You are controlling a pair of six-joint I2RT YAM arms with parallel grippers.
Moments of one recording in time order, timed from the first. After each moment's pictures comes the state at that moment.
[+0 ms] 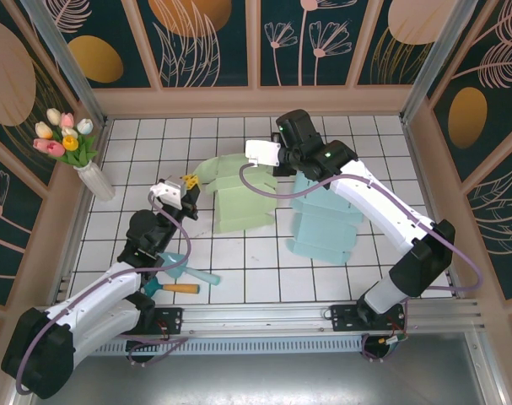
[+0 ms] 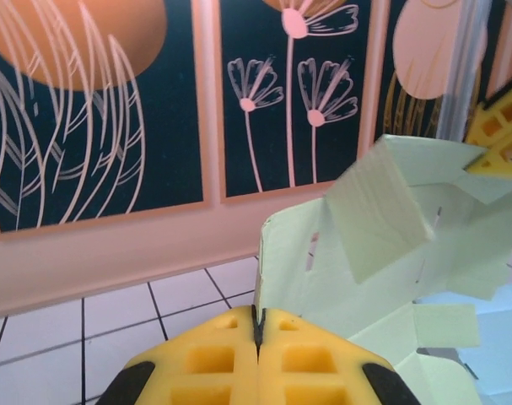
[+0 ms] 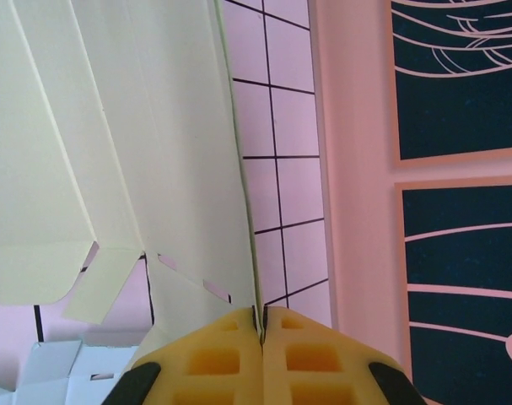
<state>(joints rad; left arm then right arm) -0.50 0.89 0.32 0.69 -0.06 -0.03 0.70 1.56 1.57 -0.70 0.08 -1.04</state>
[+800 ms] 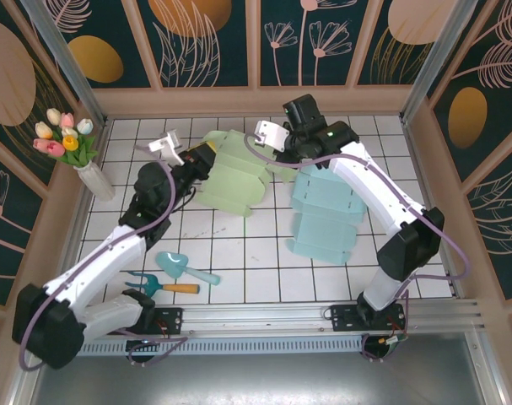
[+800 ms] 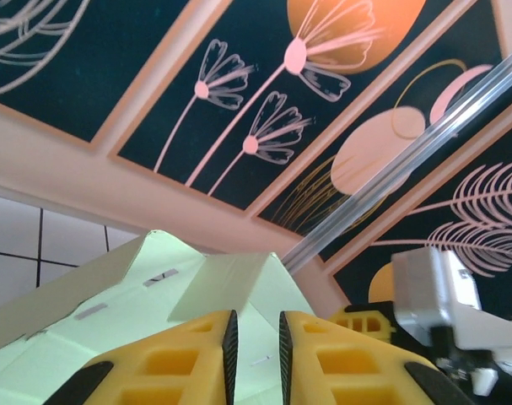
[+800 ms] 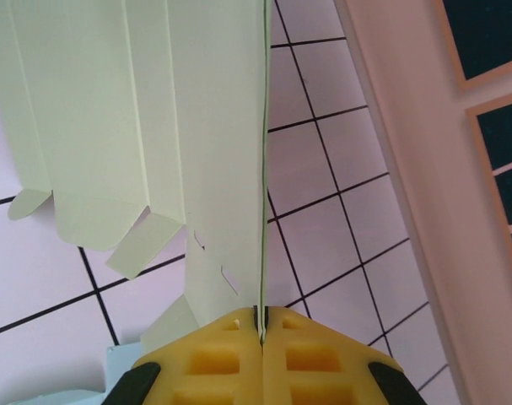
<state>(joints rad) -0.51 1.13 0.79 0.37 0.04 -0.77 0.58 1.68 1.75 -0.89 -0.05 -0.80</state>
